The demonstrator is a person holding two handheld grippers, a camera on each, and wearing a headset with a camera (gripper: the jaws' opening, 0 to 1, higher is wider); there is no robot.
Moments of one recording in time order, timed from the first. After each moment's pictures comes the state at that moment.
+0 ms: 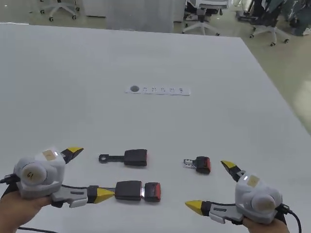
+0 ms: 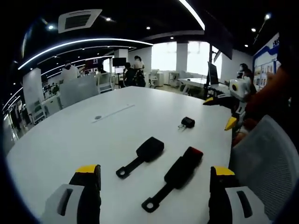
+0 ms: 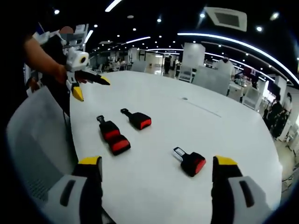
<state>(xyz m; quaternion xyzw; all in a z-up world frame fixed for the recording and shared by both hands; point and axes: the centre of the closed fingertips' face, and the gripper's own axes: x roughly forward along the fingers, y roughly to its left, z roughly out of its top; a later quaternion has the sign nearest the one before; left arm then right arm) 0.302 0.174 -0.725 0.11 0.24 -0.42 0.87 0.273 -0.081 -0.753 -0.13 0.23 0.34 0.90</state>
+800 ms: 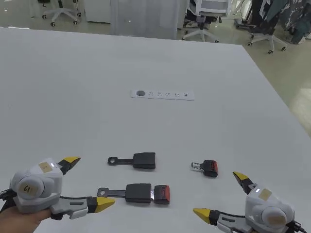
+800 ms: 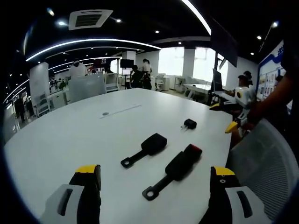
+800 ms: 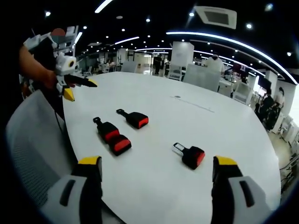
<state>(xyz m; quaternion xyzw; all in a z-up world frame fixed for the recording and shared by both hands) 0.287 0.206 -0.723 0.07 0.23 -0.40 0.88 0.263 -0.082 -0.754 -0.13 0.23 0.29 0.92</state>
